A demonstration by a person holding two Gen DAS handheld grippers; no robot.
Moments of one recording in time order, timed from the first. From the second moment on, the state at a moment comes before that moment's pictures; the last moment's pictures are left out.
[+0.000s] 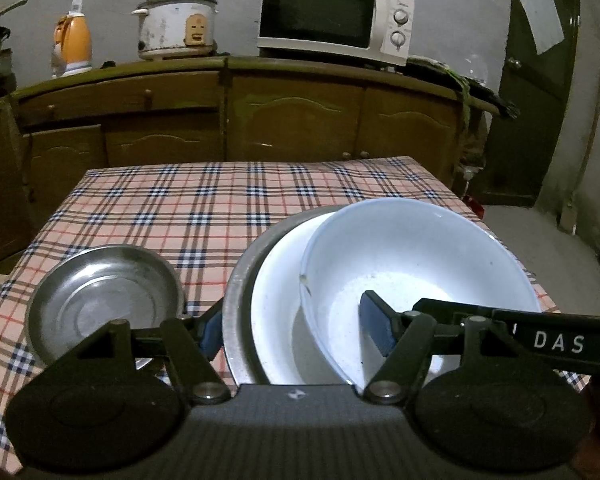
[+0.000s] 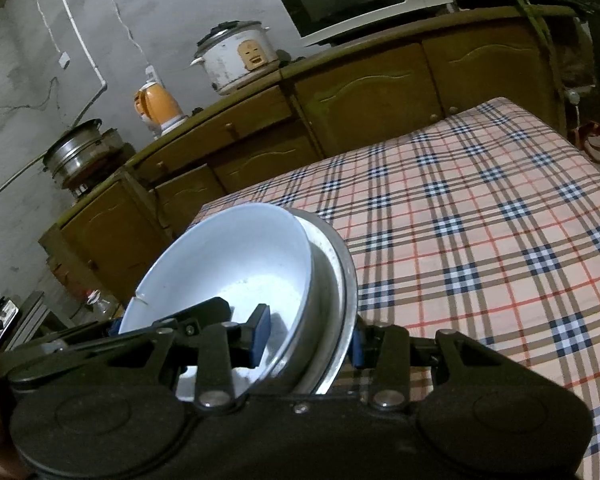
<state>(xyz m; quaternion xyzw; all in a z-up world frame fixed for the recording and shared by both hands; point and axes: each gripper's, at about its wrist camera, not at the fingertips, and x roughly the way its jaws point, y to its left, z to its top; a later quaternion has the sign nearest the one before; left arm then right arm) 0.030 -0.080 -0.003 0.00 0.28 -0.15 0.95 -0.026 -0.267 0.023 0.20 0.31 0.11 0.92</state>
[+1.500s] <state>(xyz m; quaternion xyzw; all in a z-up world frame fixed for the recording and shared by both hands) 0.032 0.018 -0.011 -0.02 0.29 -0.08 0.95 0.001 -0.155 0.013 0.18 0.32 0.17 0.91</state>
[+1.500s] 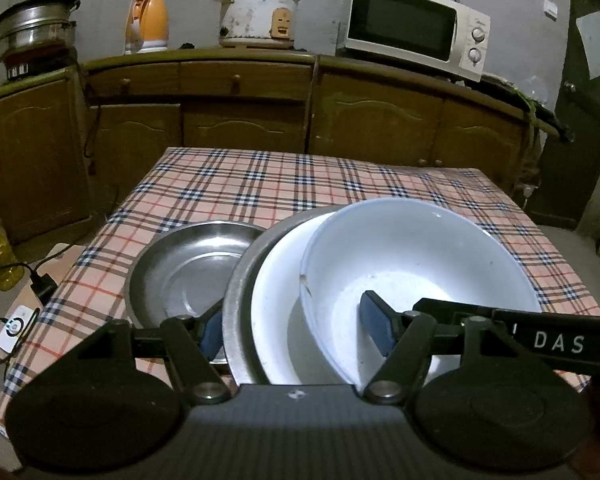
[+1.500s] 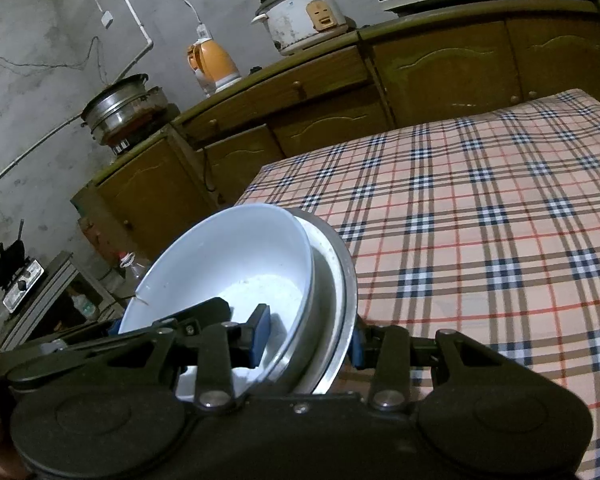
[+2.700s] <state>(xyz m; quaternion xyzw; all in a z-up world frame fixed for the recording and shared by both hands) 0.076 0.069 -0.026 -0.03 0.30 -0.08 0.95 0.049 -0.097 -0.005 0.18 0.34 0.17 0.91</state>
